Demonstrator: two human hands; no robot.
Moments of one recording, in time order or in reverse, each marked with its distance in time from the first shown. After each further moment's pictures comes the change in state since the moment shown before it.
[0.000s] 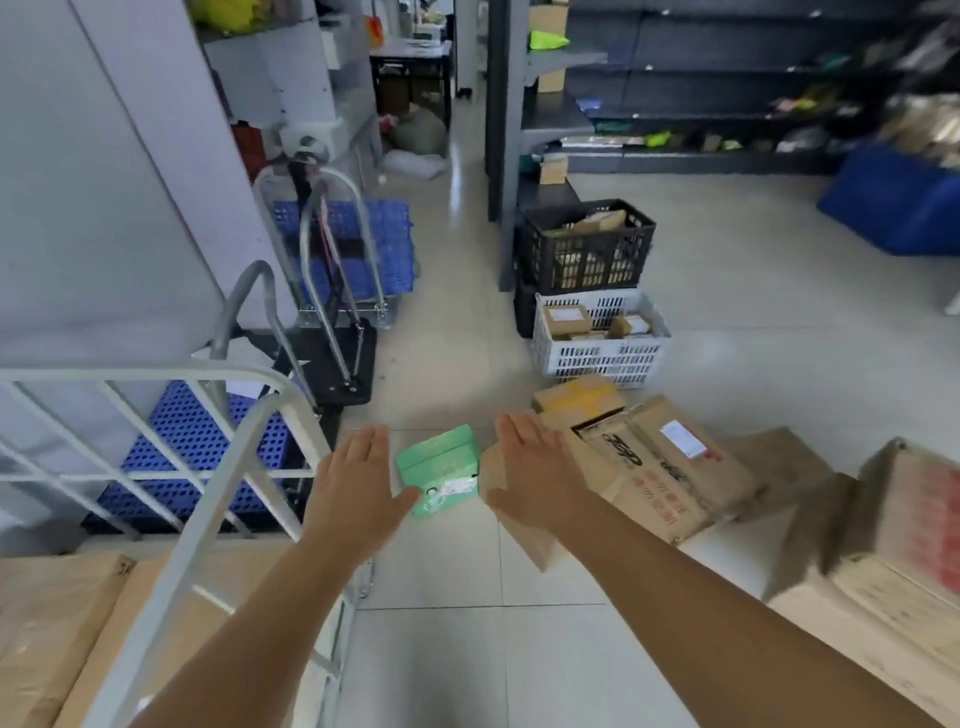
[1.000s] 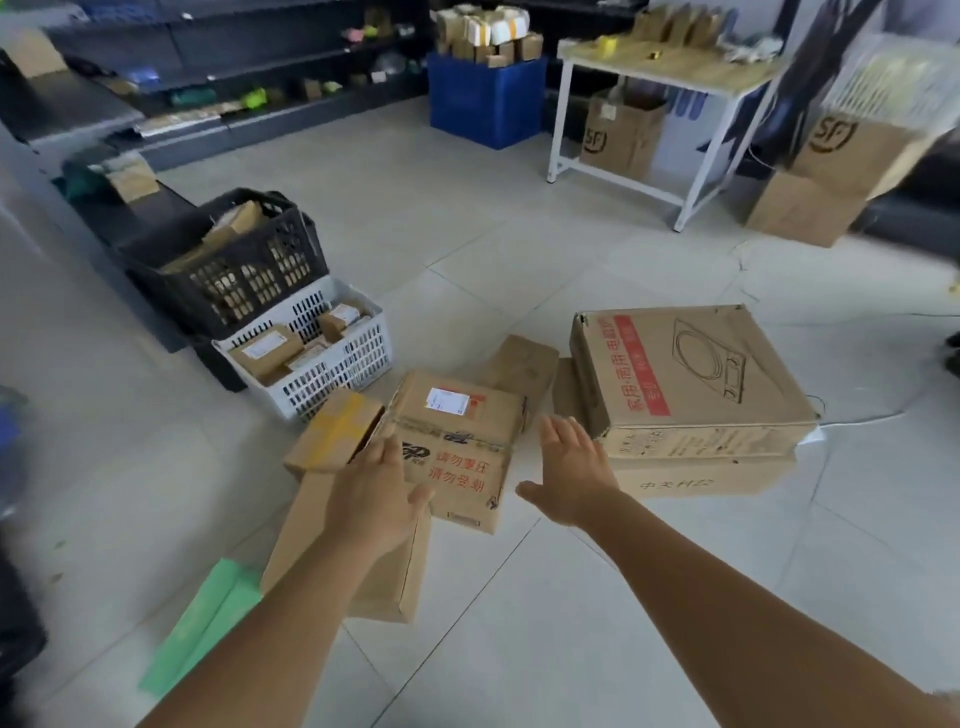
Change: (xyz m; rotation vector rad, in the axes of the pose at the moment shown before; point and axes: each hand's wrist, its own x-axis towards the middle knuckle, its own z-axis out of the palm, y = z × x) left_hand 0.179 0.313 0.086 0.081 -0.273 0.771; right_hand -0.065 0.285 0.000 0.245 0.145 0.959
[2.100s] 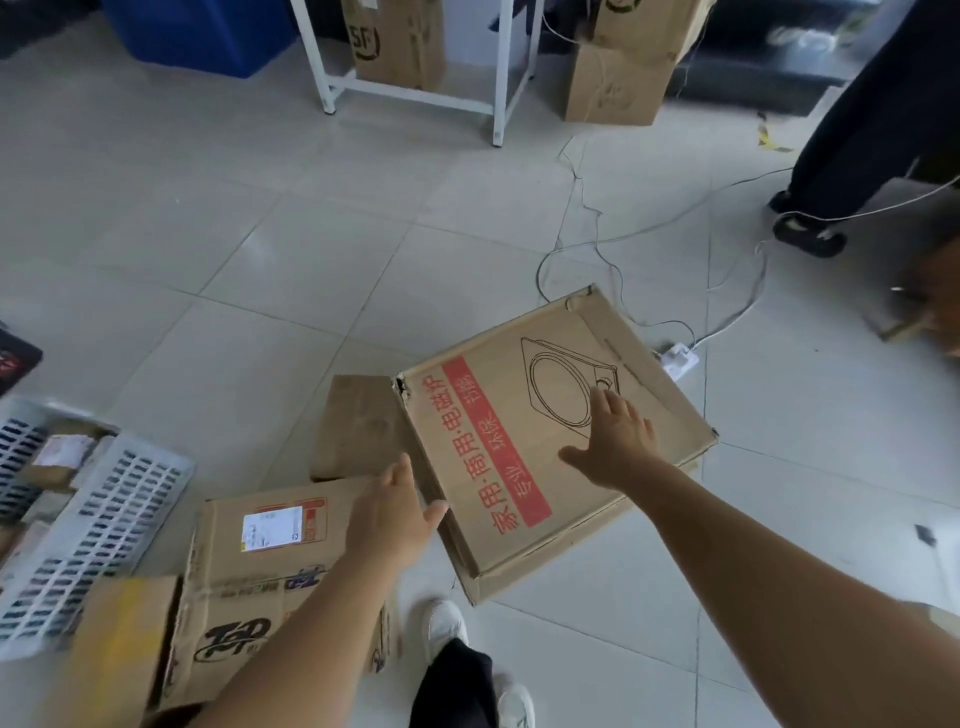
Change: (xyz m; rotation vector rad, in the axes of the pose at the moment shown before) left_hand 0.389 0.298 0.085 -0.014 -0.363 0.261; right_hand 0.278 0.364 -0.074 0.127 -0.003 0.608
